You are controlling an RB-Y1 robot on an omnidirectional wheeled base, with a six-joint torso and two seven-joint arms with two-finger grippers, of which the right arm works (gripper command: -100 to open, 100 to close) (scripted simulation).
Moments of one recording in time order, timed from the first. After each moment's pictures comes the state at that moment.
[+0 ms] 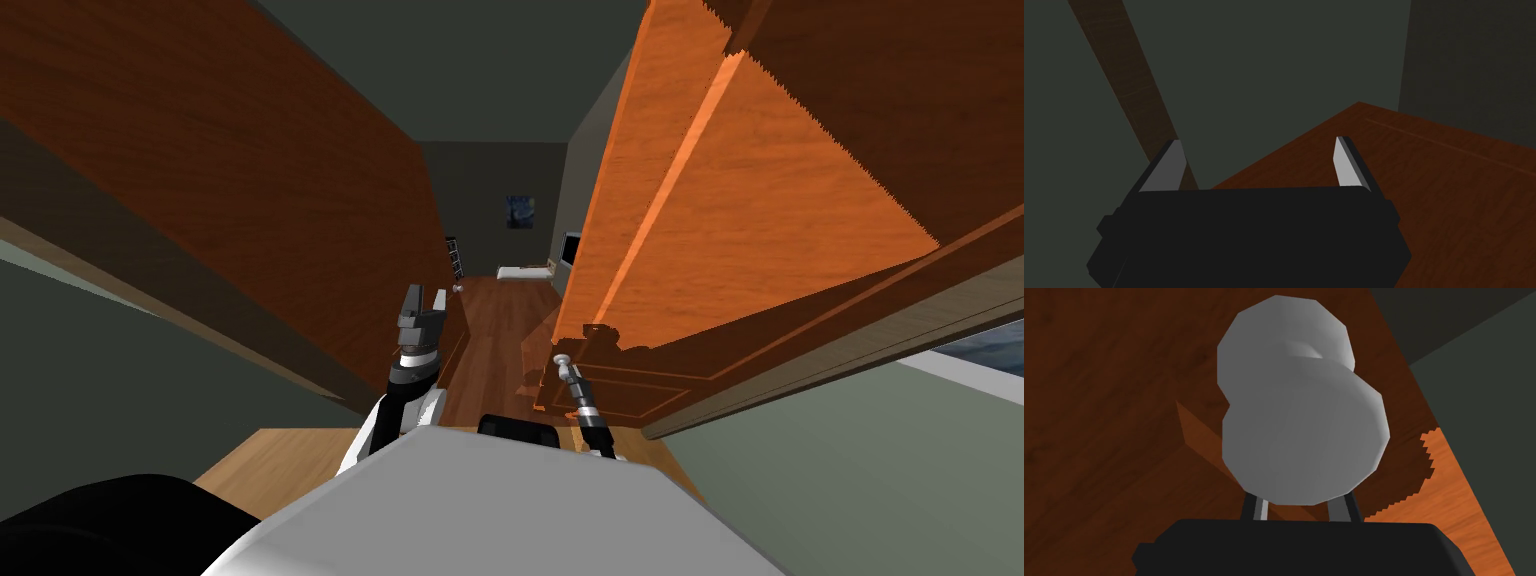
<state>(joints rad) 0.23 -0.04 -0.03 -1.03 0.21 -0.87 0.70</state>
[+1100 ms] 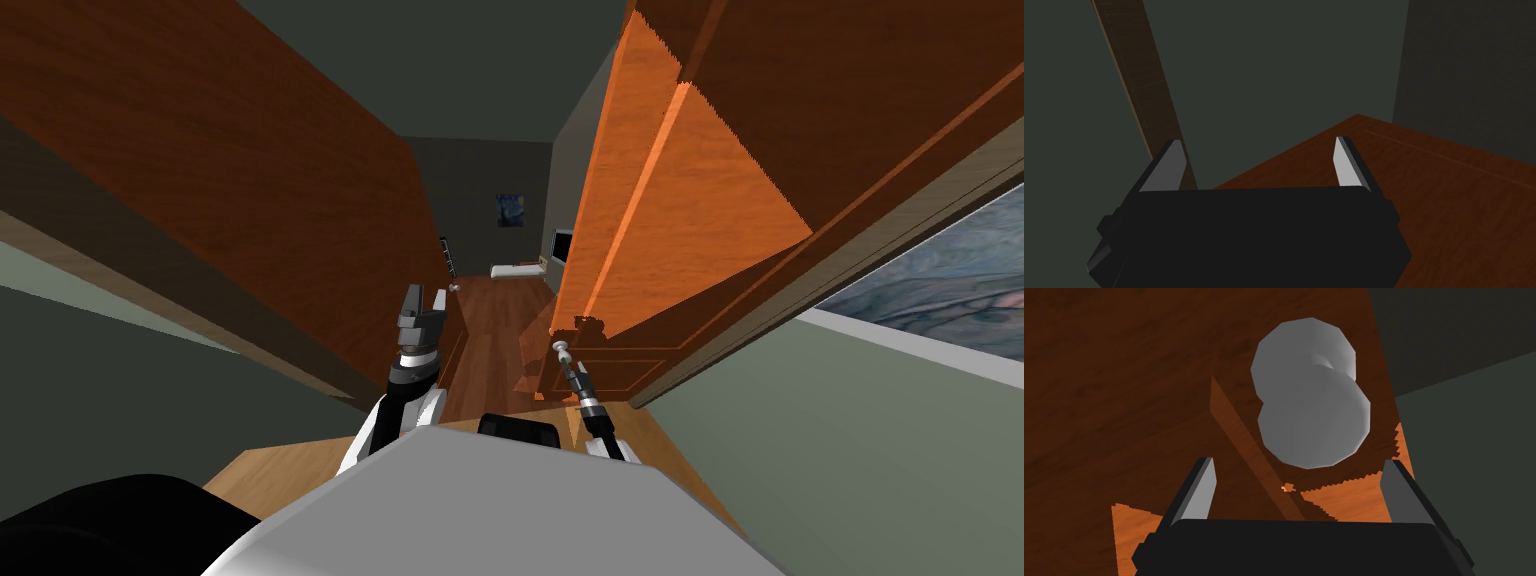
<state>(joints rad) 0.11 -0.12 0.00 -0.89 0.18 -0.87 0.89</state>
